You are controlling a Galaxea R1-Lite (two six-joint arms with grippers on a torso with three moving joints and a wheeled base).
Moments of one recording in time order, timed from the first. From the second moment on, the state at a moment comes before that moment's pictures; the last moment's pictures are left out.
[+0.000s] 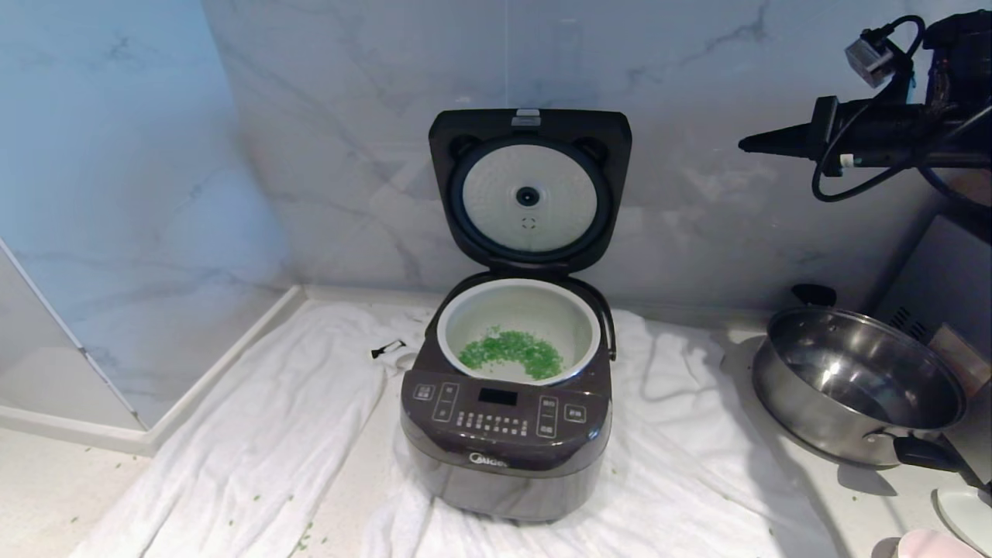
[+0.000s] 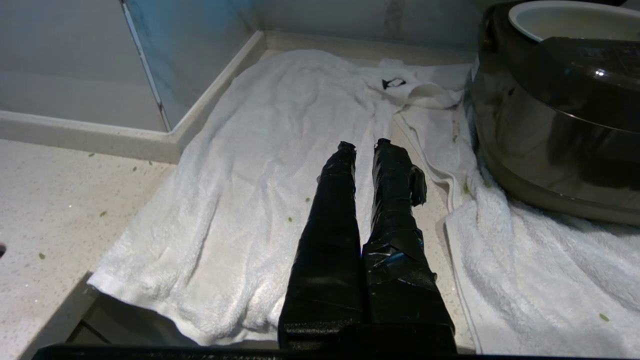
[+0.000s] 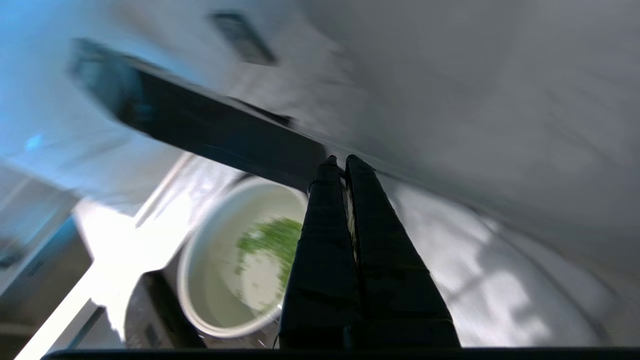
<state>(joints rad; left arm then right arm) 0.00 0.00 -0.01 0.01 0.00 -0.02 -0.14 2.02 -1.96 0.19 0.82 0.24</state>
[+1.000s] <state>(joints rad) 0.00 0.00 -0.01 0.01 0.00 -0.02 0.01 2.22 -1.97 -0.54 0.97 0.62</state>
